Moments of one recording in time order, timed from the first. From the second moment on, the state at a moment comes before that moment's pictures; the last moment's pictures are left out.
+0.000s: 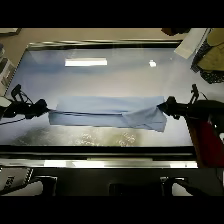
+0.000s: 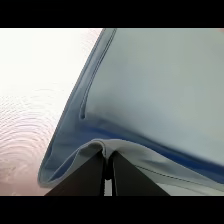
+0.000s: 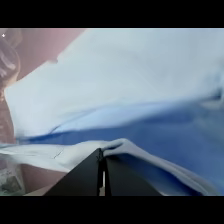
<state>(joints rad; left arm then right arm) 0.28 -1.35 1.04 1.09 -0.96 -1.54 -0.29 -1.26 0.90 2.58 -1.04 -1.88</state>
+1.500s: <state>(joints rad) 0.22 -1.66 1.54 1.19 -1.15 -1.57 -0.47 -1.69 1.27 2.33 -1.31 -1.85</state>
